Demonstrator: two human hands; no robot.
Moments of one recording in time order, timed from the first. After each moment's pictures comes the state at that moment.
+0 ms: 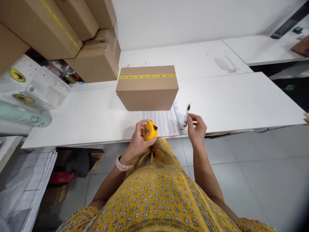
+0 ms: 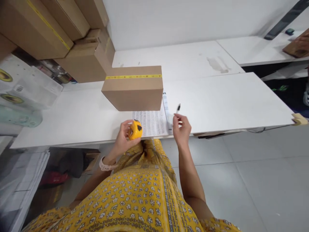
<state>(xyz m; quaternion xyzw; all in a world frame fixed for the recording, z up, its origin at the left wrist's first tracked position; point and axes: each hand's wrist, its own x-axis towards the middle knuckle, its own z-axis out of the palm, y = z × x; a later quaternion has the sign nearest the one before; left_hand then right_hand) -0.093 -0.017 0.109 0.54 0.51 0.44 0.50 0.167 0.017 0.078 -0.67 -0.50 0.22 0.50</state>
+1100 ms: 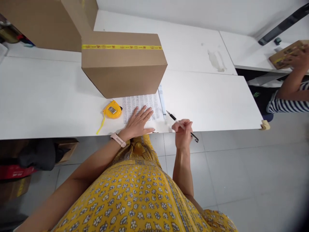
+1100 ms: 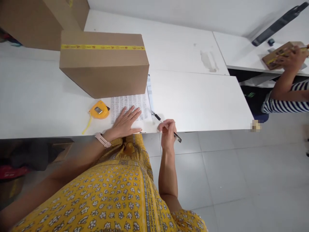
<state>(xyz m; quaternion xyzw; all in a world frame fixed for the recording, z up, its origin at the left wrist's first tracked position) -0.028 0.064 0.034 0.89 0.43 0.07 0.13 0.200 0.011 0.064 -0.50 -0.38 0.44 0.65</state>
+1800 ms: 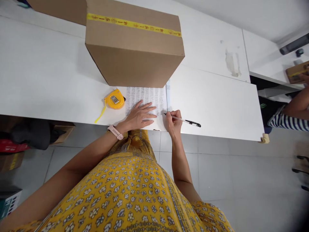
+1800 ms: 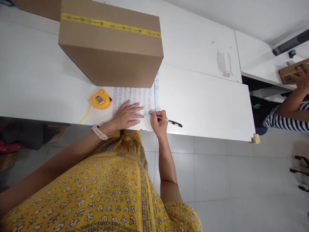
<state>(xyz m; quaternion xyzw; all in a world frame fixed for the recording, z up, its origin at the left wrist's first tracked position) -0.035 0.068 0.038 0.87 0.41 0.17 0.20 0.186 0.054 0.021 -0.58 -0.52 0.37 0.50</state>
